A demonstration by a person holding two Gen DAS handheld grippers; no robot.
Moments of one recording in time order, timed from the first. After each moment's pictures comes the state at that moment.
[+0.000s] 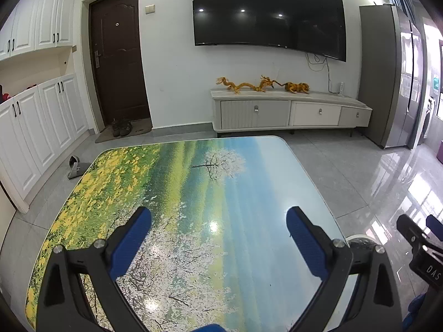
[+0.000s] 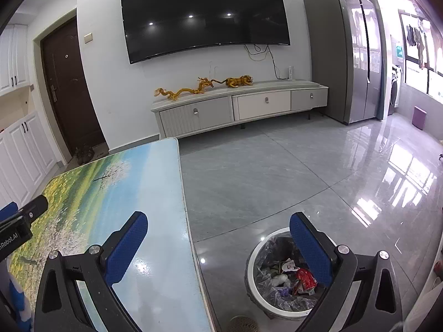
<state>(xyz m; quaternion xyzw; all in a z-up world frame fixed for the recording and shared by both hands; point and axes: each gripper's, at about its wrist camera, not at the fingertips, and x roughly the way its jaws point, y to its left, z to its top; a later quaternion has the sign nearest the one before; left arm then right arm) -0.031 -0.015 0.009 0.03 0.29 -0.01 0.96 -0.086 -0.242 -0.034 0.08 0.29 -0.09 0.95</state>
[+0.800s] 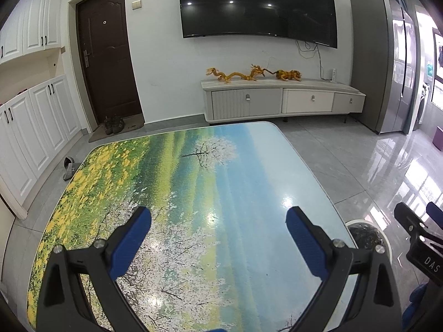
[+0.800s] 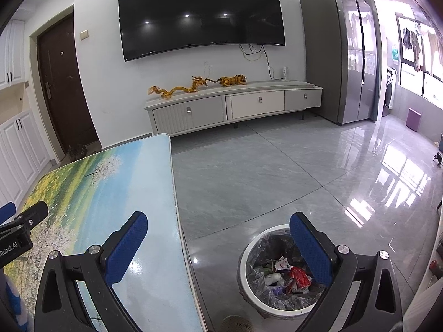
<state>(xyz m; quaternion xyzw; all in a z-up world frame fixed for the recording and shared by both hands) -0.032 -0.026 -0.005 0.05 0.31 -0.04 0.95 -0.087 -0.239 -0.043 0.07 0.29 -0.11 0.95</state>
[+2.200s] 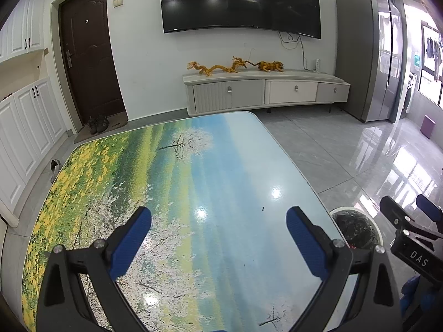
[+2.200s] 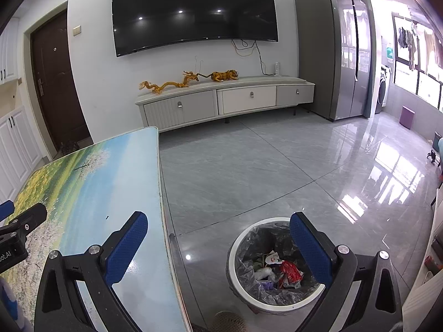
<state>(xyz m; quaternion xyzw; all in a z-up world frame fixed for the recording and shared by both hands) -0.036 -0.045 -0.015 0.06 0.33 -0.08 0.94 -0.092 -0.247 -0.051 0.06 0.30 -0.13 0.94</state>
